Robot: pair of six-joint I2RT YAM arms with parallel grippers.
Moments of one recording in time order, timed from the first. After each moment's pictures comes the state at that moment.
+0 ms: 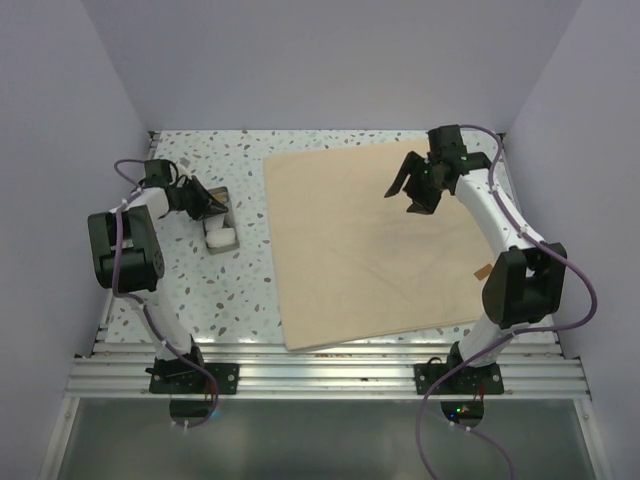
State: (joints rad) left arm 0.22 1.93 1.26 -0.31 0.65 -0.50; right arm 0.18 1.68 1.52 -0.84 -0.18 0.69
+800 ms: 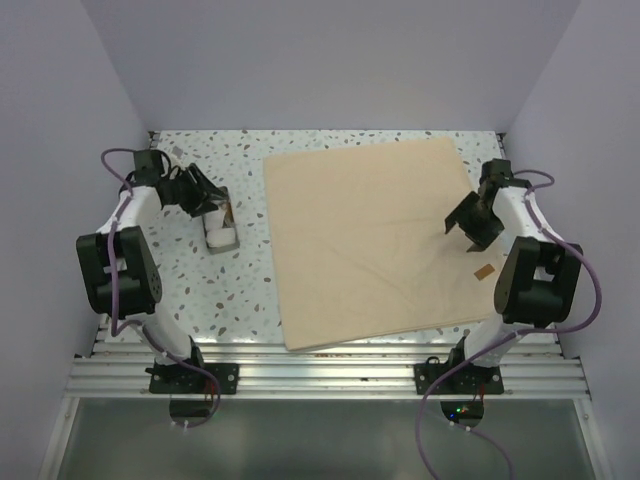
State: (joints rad) left arm 0.23 1.79 1.27 -0.44 0.65 -0.50; right arm -0.11 1.69 1.30 -0.87 0.00 0.64
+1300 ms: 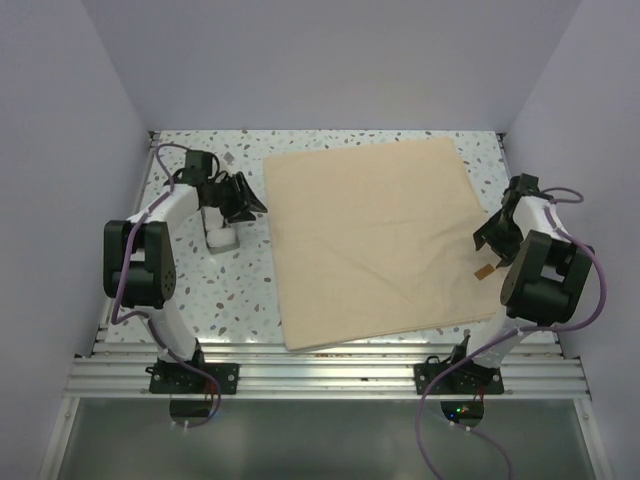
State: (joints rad) left arm -0.03 1.80 1.26 -0.44 0.59 -0.50; right arm -0.35 1.71 1.21 -0.85 0.19 0.57
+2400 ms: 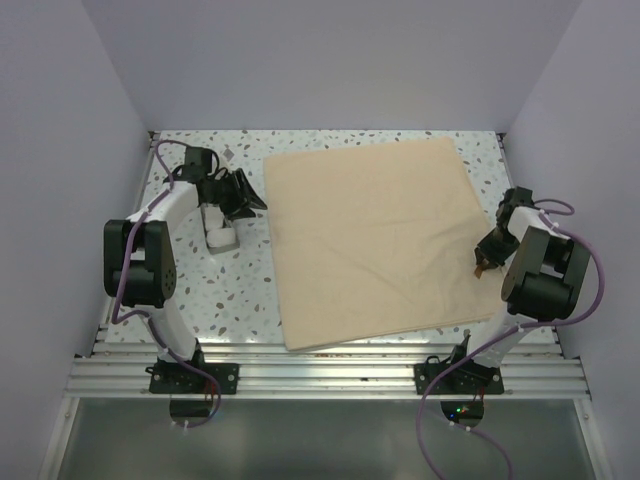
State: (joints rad) left arm -0.03 1.82 1.30 -0.46 0.59 -0.49; right arm -0.37 1.75 1.08 -0.68 0.16 0.53
